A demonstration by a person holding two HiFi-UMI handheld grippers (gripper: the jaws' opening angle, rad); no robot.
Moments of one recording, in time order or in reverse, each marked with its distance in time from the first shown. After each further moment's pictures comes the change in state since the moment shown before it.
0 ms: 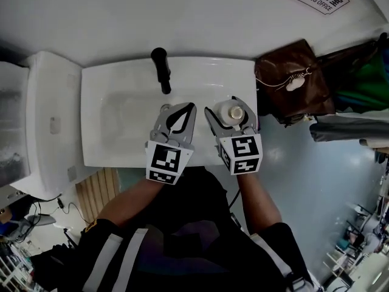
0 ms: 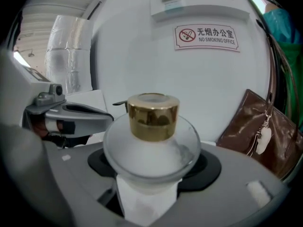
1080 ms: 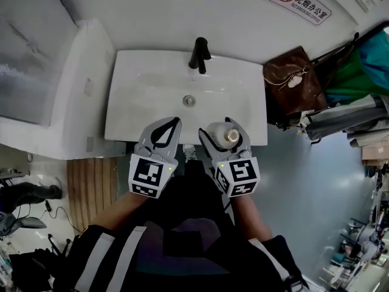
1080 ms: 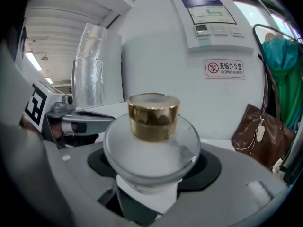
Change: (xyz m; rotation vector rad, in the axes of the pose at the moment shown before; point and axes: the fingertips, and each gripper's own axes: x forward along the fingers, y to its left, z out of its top) left arm -0.227 0.022 -0.018 0.009 -0.104 0.047; right arm -0.111 0.194 0.003 -0.018 -0.129 0.050
